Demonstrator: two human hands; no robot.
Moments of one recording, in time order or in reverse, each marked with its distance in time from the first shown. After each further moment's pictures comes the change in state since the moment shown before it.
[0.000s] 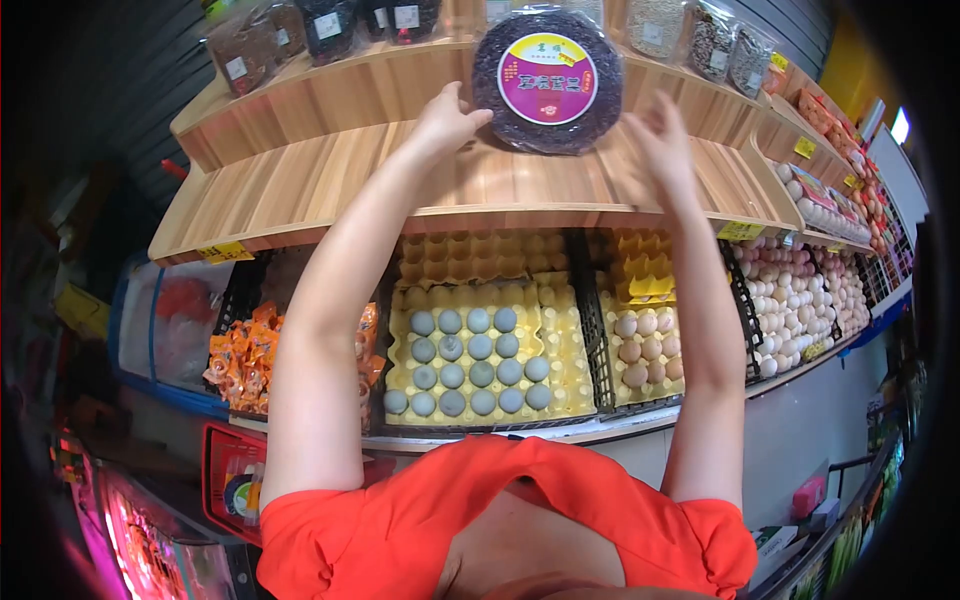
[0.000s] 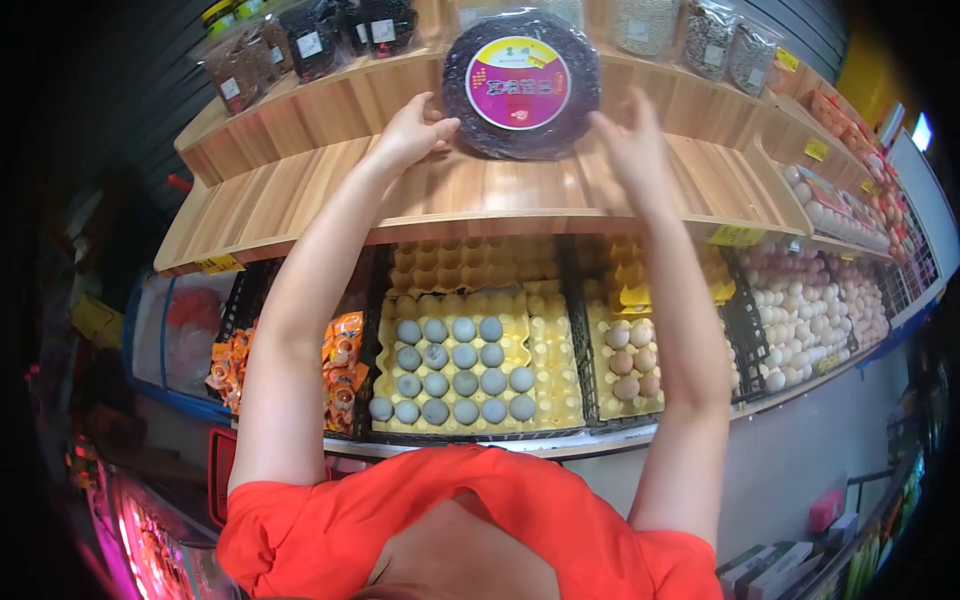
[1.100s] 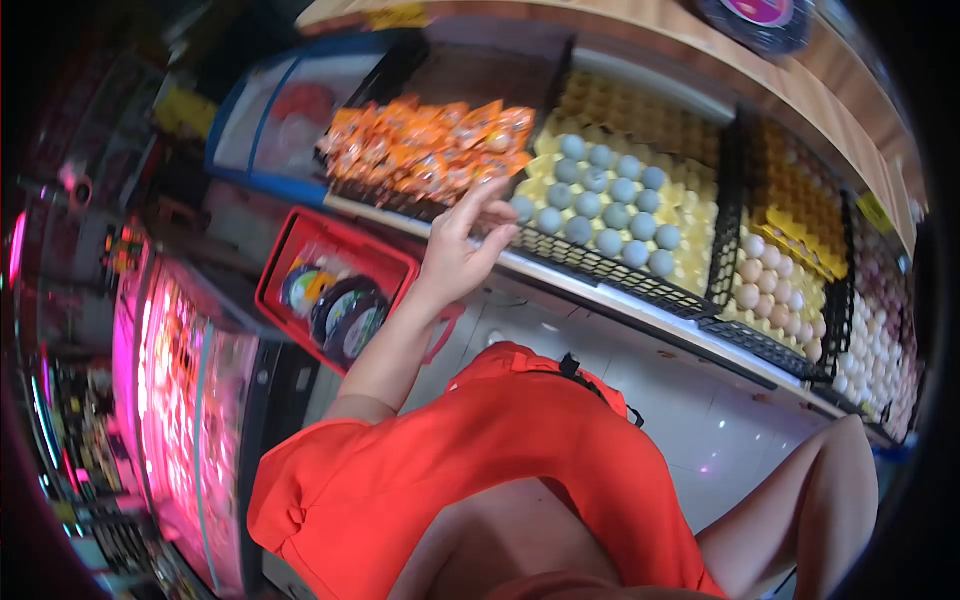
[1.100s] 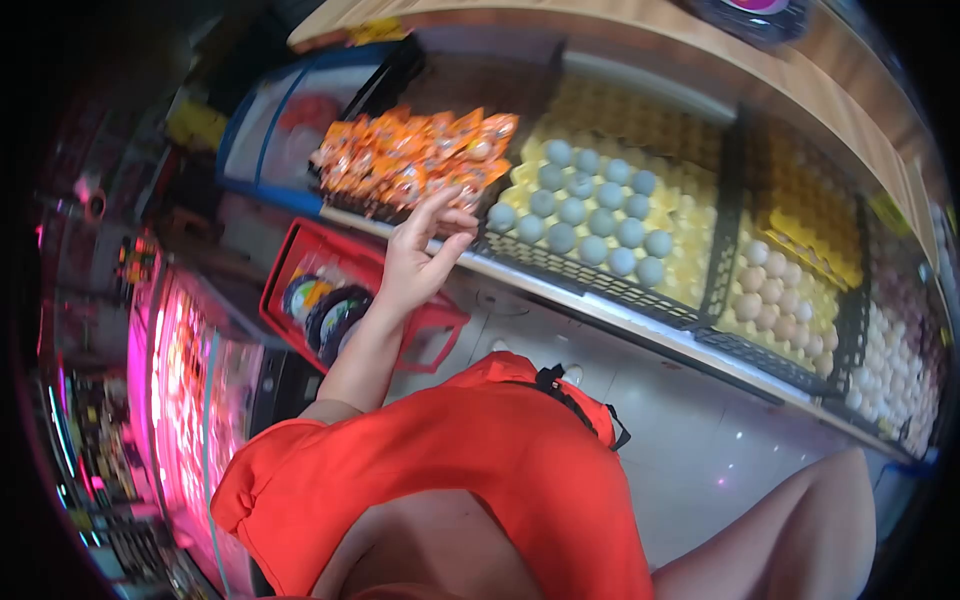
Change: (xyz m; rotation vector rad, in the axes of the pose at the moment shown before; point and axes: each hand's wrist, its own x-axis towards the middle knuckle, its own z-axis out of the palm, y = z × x) left_hand -0.429 -0.066 -0.053 -0.050 0.186 0.043; right_hand -0.213 -0.209 -0.216 0.766 0.196 -1.215
